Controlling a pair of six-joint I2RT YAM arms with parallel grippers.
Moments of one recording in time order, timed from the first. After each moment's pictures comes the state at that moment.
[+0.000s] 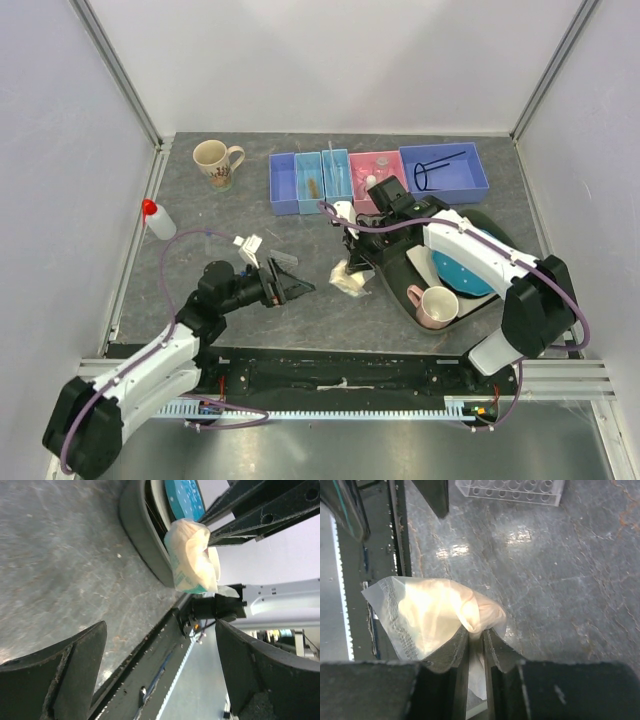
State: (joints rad) left arm -0.49 0.72 0.19 0.29 0.52 -0.95; right arm 0.60 1.55 1.23 -0.73 -0.71 -0.52
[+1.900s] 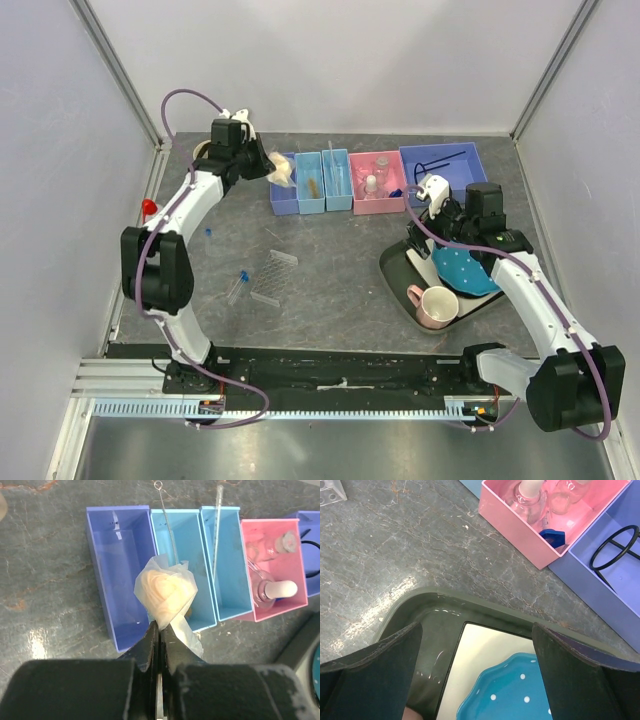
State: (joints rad) left arm -0.19 1.76 1.45 -0.27 0.21 -0.38; right arm 0.15 1.12 0.88 -0.40 -0.51 -0.47
